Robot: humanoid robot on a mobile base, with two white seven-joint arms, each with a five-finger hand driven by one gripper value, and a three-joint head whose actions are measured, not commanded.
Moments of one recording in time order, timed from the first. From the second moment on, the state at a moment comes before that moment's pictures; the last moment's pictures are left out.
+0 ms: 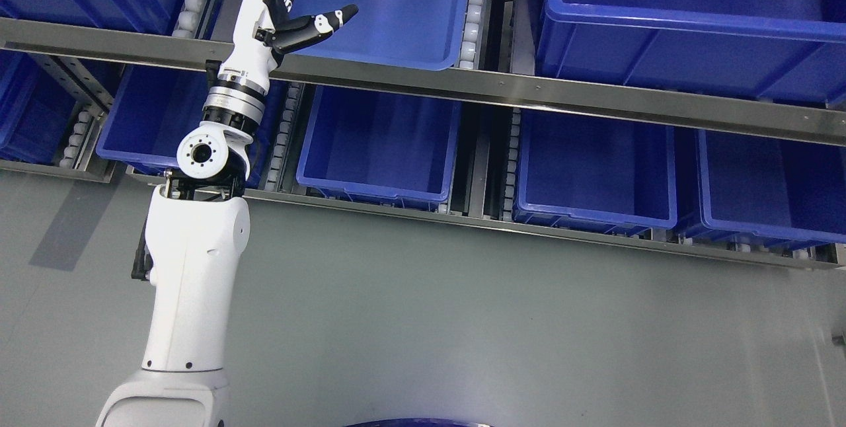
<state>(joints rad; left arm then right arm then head) -0.54 0.00 -0.01 -1.39 0.06 -0.05 -0.19 0.00 0.00 0.00 0.00 0.00 0.04 0.03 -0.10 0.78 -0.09</state>
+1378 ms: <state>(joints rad) -0.67 0.07 0.02 -1.16 0.00 -0.06 -0.18 0.00 0.00 0.00 0.00 0.00 0.04 0.03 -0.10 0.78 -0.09</state>
